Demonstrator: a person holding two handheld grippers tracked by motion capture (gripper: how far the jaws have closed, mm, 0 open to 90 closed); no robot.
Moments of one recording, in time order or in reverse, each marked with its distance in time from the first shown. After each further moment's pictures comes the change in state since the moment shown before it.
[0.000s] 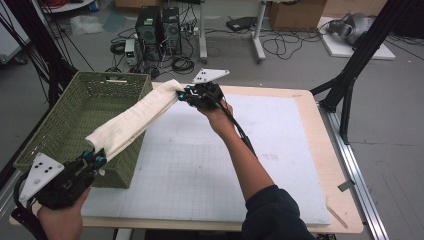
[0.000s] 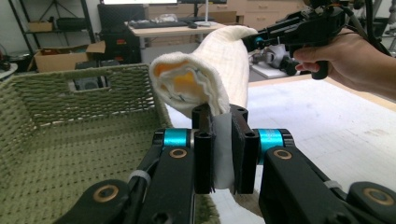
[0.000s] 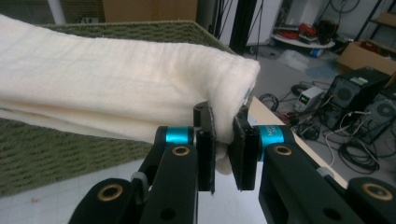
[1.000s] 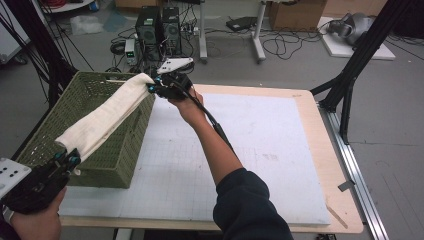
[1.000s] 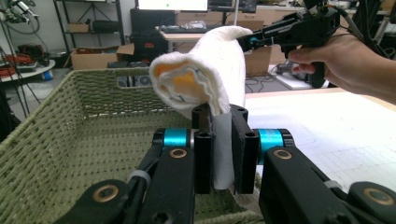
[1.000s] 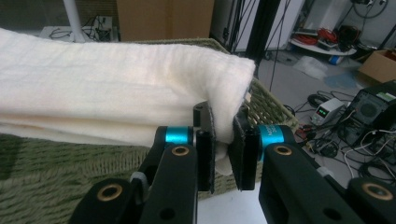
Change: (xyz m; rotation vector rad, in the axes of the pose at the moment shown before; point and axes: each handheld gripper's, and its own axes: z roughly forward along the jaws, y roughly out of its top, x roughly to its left) left arm 0.035 -0.003 -0.024 -0.025 0.102 -0.043; right arm 0.018 0.043 0.074 0.012 0.052 -0.035
